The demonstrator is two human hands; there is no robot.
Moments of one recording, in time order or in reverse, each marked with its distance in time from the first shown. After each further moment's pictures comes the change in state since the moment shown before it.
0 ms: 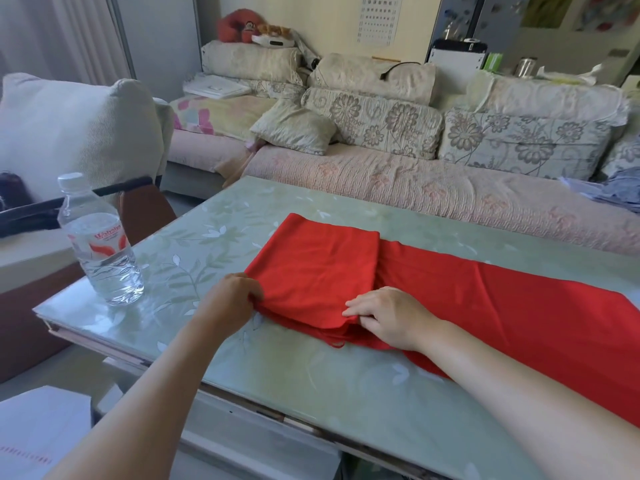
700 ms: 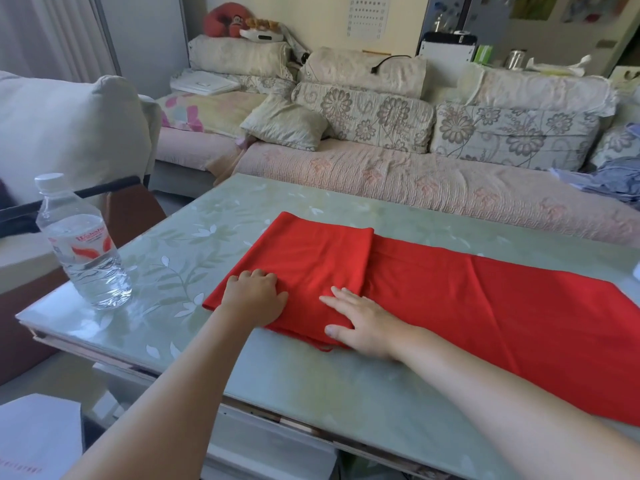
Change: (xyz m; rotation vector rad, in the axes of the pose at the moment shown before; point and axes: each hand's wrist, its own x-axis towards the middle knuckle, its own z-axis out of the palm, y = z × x) left_hand 0.028 0.046 0.025 0.425 -0.228 -0.107; right_hand 0.007 -0.022 0.027 0.135 -0.159 0.188
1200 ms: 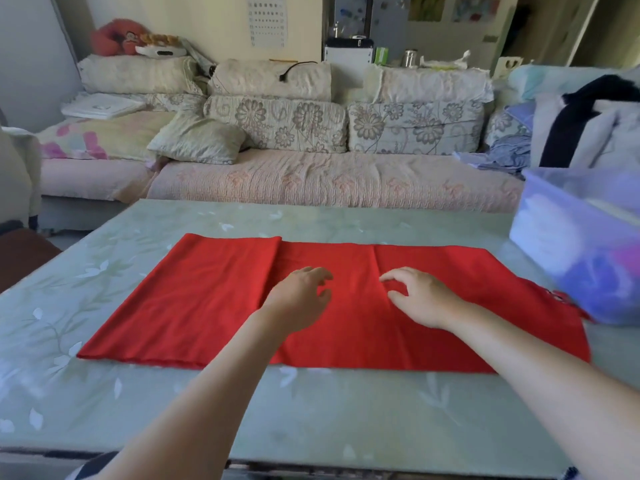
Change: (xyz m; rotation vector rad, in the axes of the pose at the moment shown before) left_hand 0.007 0.230 -0.017 -0.456 0.115 0.503; right_hand -0.152 0.178 -0.091 0.048 0.368 0.354
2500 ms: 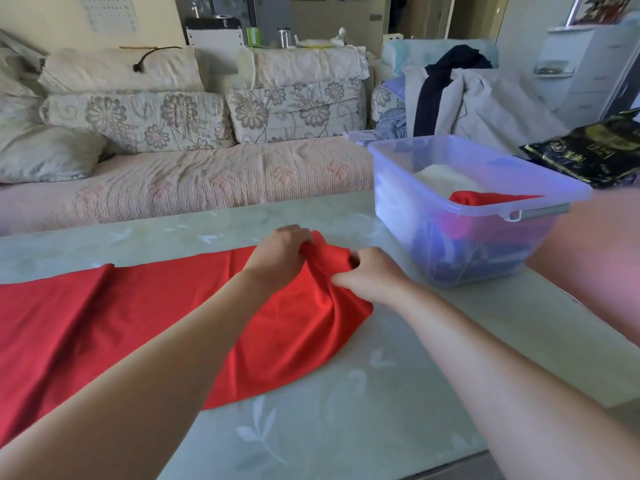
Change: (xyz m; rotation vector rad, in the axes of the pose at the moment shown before) left_hand 0.161 0.207 0.118 -0.022 0.067 0.482; right_hand -0.061 0.152 -0.096 0.381 0.164 0.500
